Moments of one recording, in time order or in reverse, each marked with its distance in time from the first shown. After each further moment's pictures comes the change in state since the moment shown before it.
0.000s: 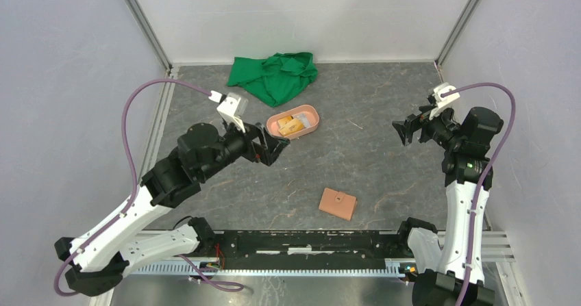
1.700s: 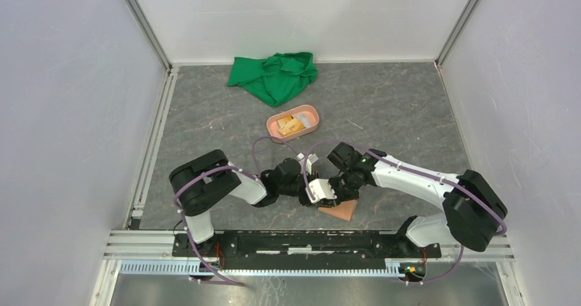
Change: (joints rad) left arm -0.058 1.001 -0.509 1.210 0.653 -0.720; right arm 1.156 0.528 -0.120 -0.317 0.404 -0.705
